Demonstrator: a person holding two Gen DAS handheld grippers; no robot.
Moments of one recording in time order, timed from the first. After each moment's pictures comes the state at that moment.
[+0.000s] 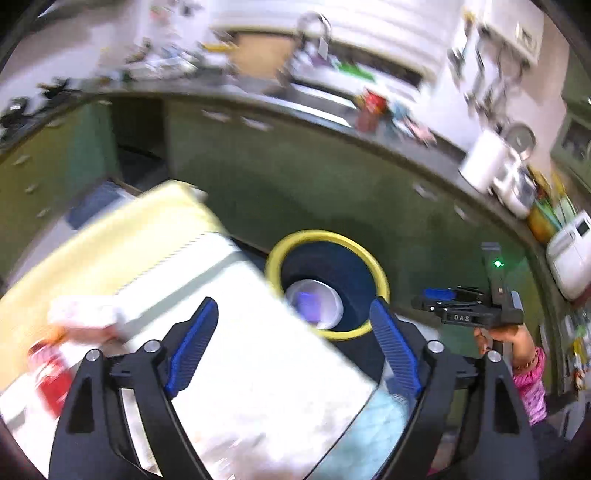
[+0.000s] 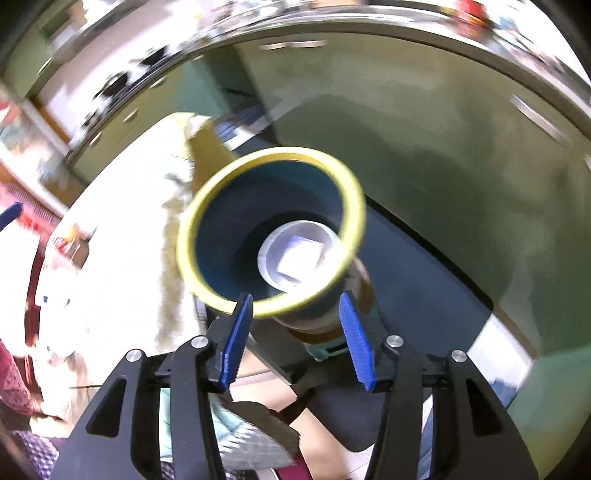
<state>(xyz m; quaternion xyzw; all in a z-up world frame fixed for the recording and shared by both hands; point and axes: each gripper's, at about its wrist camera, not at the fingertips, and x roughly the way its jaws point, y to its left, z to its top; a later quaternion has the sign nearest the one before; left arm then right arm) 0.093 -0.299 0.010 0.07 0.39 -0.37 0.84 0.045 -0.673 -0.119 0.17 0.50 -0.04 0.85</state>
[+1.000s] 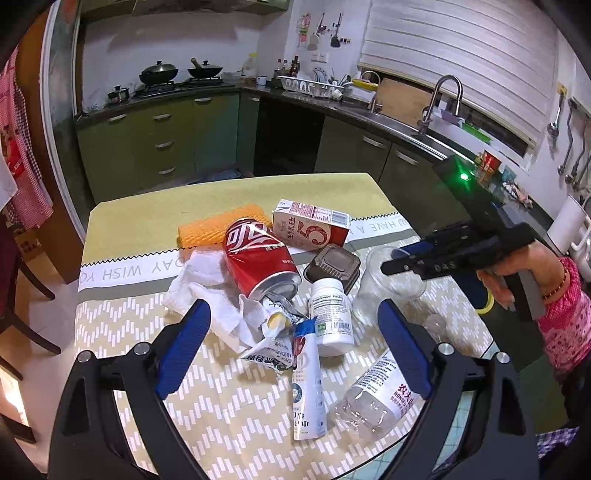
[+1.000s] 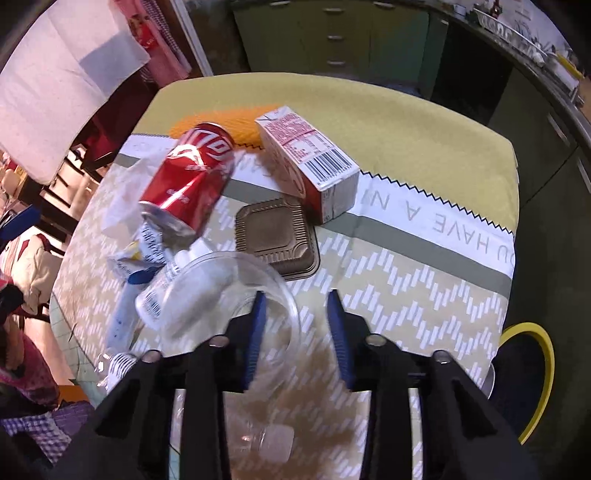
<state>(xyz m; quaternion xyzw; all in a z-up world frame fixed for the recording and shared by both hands) 0.052 -0.070 -0.035 0.00 0.37 -0.18 0.91 0.232 -0.336 -0.108 -0.08 0.57 0.22 0.79</state>
